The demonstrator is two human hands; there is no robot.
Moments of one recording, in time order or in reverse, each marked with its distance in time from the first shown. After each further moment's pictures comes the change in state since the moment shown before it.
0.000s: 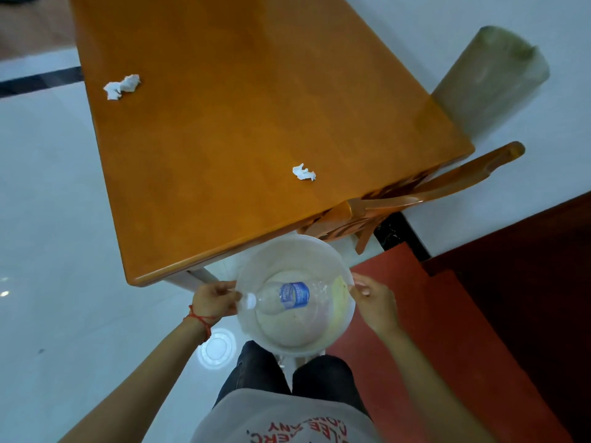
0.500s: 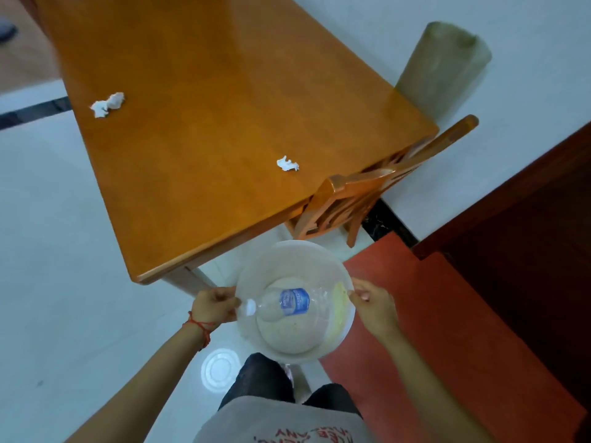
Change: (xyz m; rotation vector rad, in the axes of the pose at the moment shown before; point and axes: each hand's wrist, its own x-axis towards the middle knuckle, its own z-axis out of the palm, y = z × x) left_hand -0.035 -0.022 -0.005 0.063 -0.051 0.089; right_hand -0.074 0.019 0.004 0.077 0.077 0.089
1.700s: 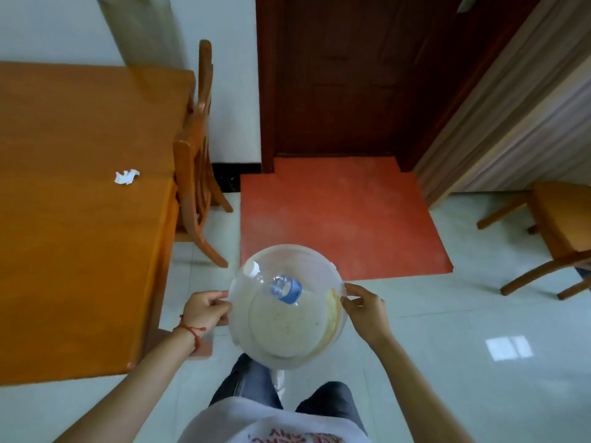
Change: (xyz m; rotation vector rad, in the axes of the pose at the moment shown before) left_hand 0.011 -0.011 -0.075 0.644 -0.765 0.437; right_hand -0.271 -0.019 0.204 0.426 0.802 0.582
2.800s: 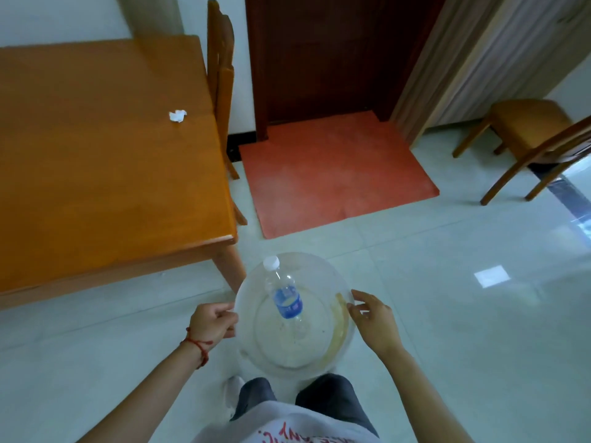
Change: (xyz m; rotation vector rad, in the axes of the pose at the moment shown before) left_hand -0.169 -0.229 -0.141 0.061 -0.137 0.054; right_hand -0.315 0.067 0.176 -0.018 0.116 0.128
